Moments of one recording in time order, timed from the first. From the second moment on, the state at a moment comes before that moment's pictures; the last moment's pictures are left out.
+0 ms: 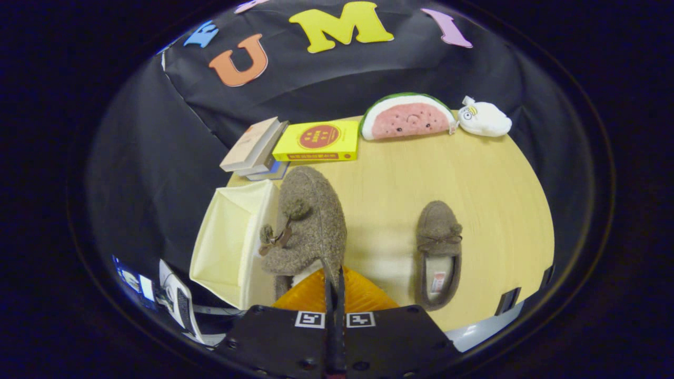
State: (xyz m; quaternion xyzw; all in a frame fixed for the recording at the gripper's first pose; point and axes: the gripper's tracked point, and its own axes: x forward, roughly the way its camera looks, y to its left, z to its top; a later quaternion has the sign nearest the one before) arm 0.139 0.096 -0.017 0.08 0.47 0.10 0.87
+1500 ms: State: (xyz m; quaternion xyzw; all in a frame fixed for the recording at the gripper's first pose) arm 0.167 0.348 -0.170 0.00 0.55 0.10 0.83
